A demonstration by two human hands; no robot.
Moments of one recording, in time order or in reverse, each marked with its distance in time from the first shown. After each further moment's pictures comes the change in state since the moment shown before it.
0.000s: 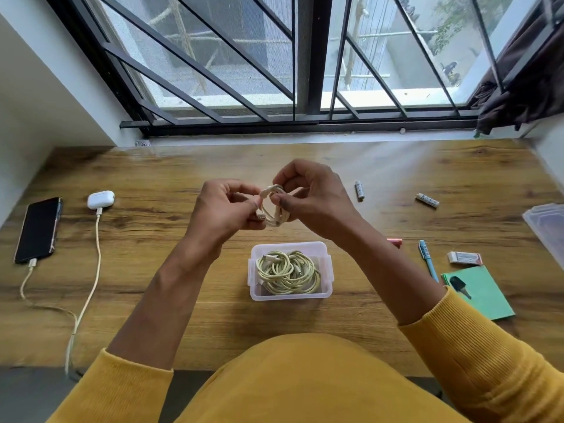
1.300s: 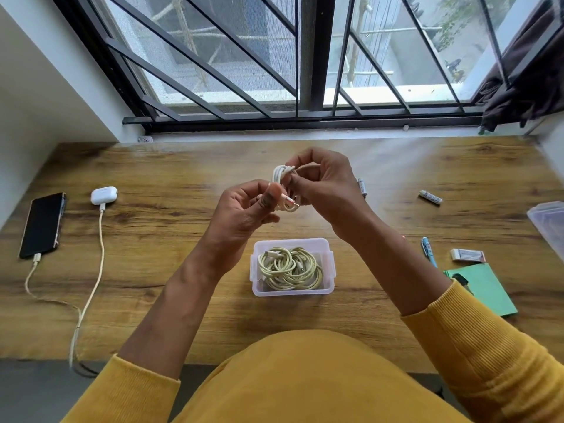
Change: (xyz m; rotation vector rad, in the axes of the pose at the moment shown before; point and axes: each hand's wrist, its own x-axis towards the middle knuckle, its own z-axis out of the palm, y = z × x) left_hand -0.016 -0.013 0.012 -0.335 -0.324 0.189; right_hand -0.003 -0.013 -0.006 0.298 0.072 0.063
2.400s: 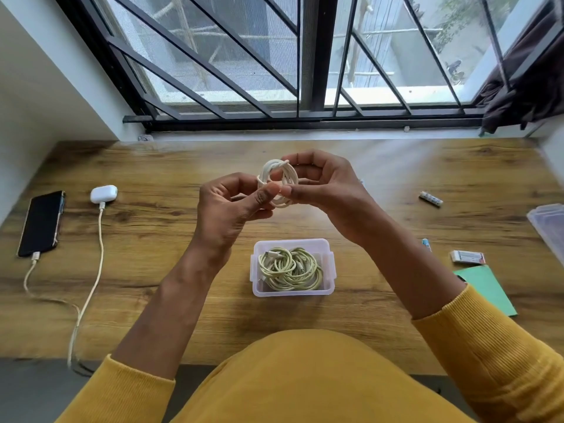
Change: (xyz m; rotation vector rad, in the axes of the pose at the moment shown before) left_hand 0.001 0.004 -0.004 0.065 0.286 0.084; right_hand -0.001 0.001 -0.013 0.230 -0.223 0.032
